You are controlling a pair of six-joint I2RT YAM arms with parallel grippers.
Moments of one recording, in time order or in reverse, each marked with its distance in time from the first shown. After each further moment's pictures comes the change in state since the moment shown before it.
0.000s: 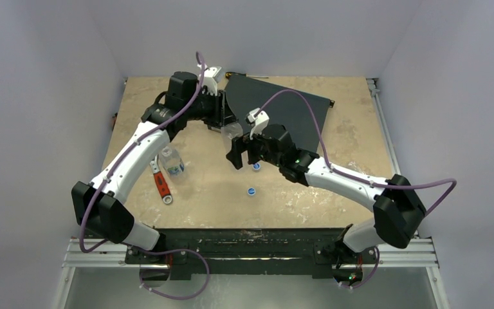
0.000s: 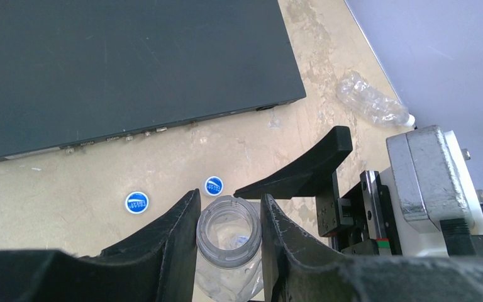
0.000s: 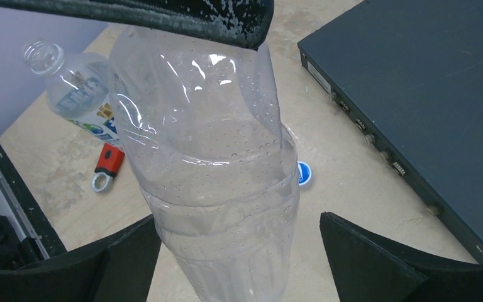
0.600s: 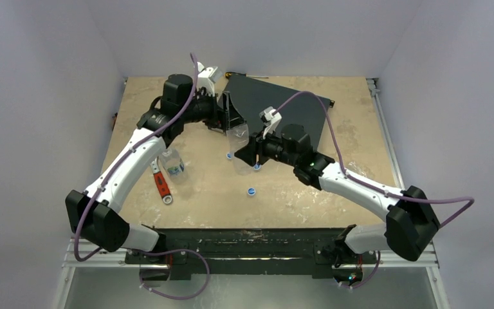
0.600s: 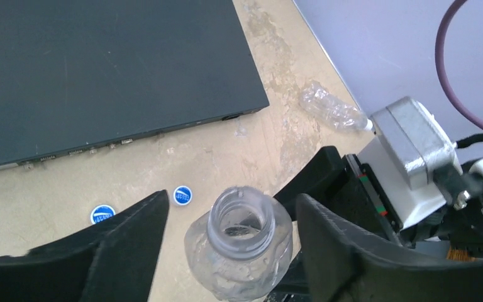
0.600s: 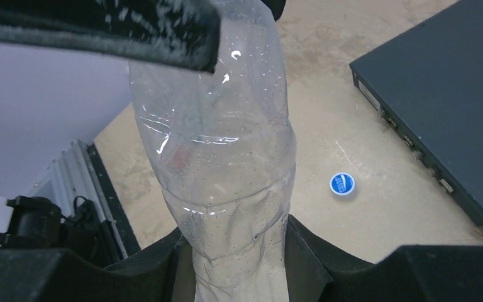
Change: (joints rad) left arm -0.003 -0.048 -0.045 0.085 0.074 -0.073; right arm -0.074 -0.116 -0.114 0.115 -0.230 0.066
